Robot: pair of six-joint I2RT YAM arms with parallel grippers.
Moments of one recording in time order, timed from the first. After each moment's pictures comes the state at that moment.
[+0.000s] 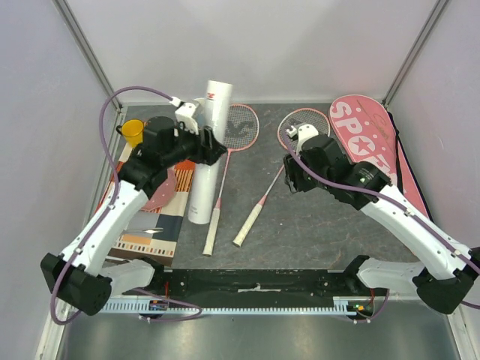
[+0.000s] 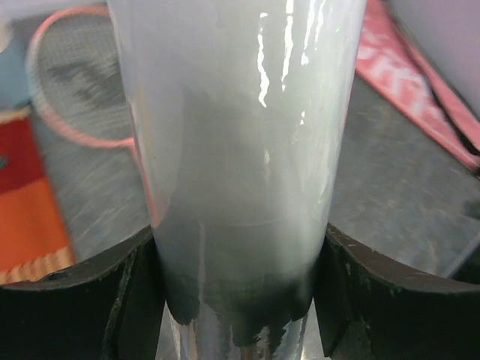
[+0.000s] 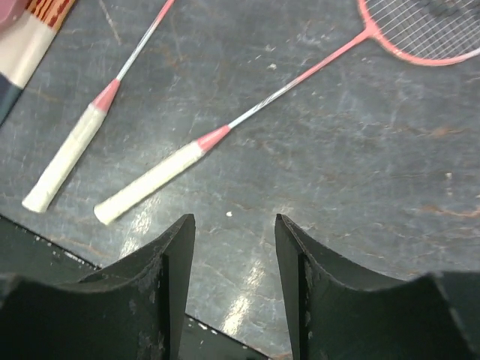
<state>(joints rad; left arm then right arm) -0.49 1.15 1.17 -0.33 0.25 -0.19 0.74 1.16 1.33 -0.88 0.21 0.25</state>
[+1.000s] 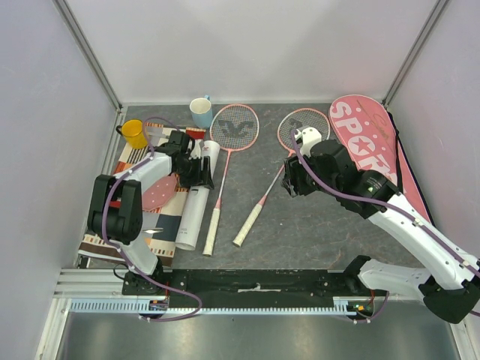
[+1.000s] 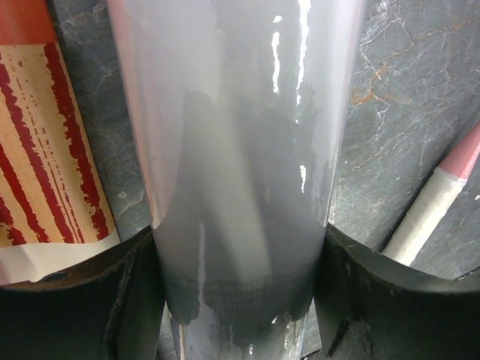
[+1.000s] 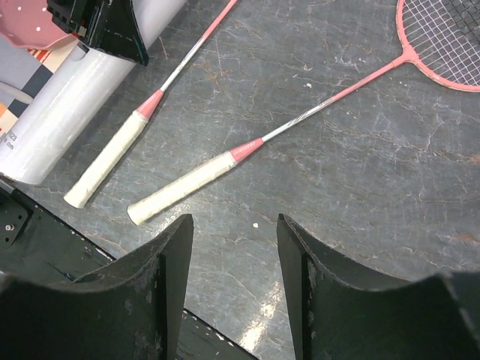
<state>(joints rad) -0.23 1.71 1.10 -0.57 0.31 -0.19 0.74 1.08 1.24 -0.78 0.08 0.25</state>
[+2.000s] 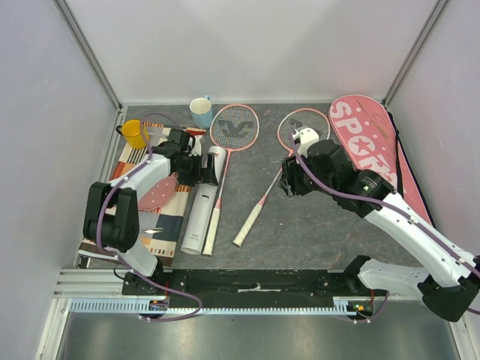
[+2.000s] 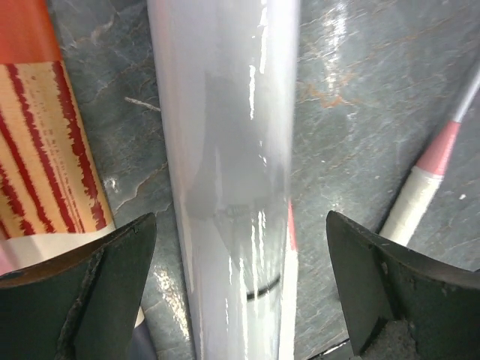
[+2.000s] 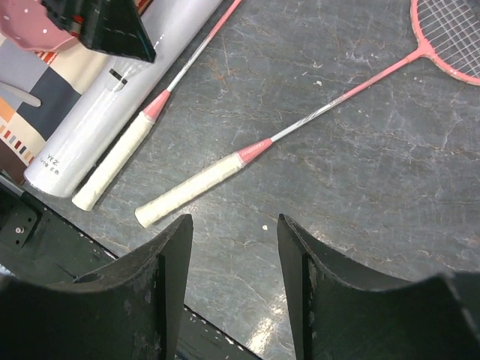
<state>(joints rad) -0.25 1.66 1.09 -0.55 0.29 -0.19 0.74 1.09 1.22 -0.75 0.07 0.28</state>
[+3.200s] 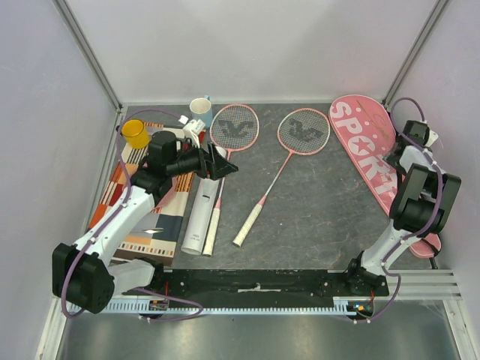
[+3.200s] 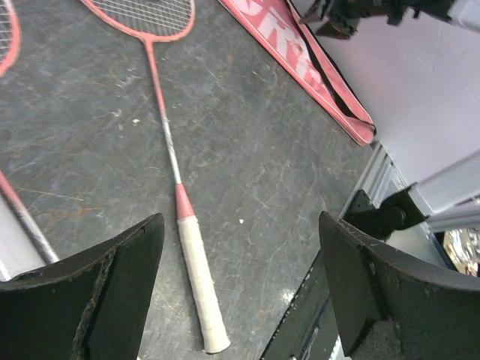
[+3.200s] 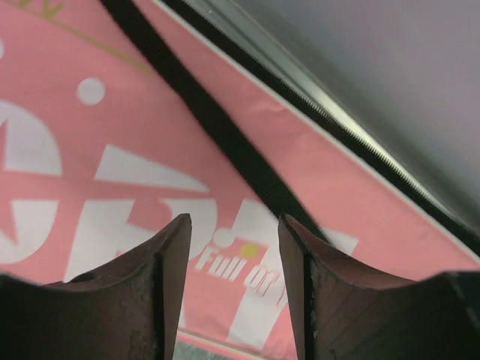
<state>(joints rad) -0.35 1.18 0.91 -0.07 0.65 -0.44 -0.40 1.79 1.20 -0.31 0.28 0.36</state>
